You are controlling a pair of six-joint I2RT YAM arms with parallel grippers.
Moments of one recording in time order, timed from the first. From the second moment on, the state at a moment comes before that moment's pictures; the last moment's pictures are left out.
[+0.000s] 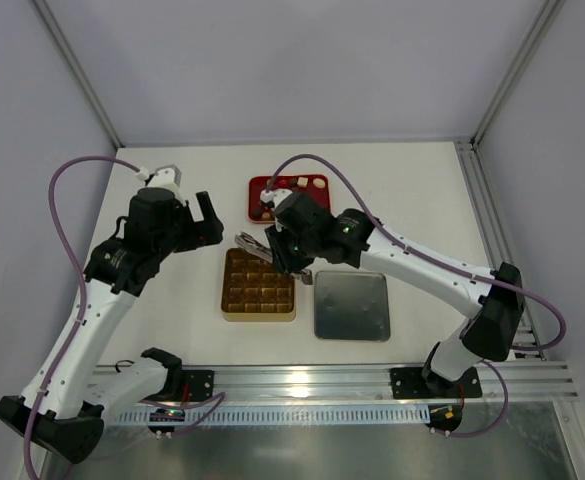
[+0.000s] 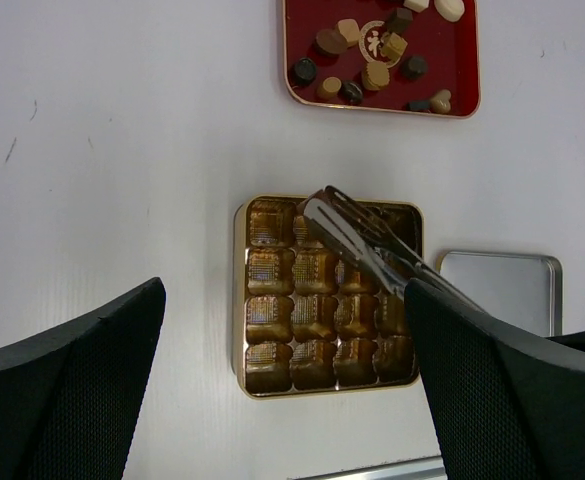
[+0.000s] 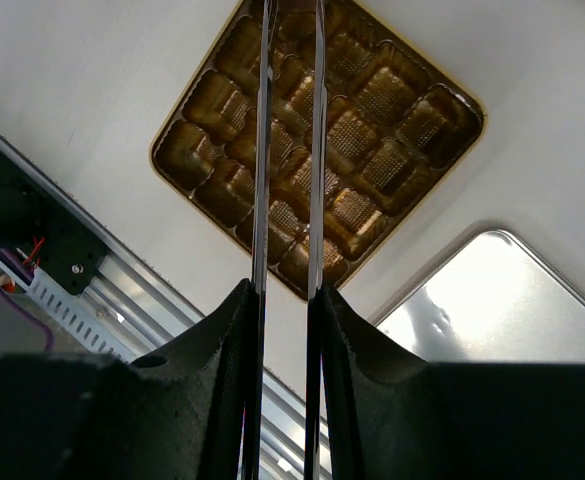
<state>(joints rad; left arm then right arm) -0.38 0.97 1.18 -0.81 -0.14 -0.45 0.96 1.58 1.50 -0.77 0.03 0.40</state>
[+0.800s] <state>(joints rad) -0.38 0.97 1.18 -0.84 -0.16 -0.45 1.02 1.71 1.52 -0.74 0.03 0.40</state>
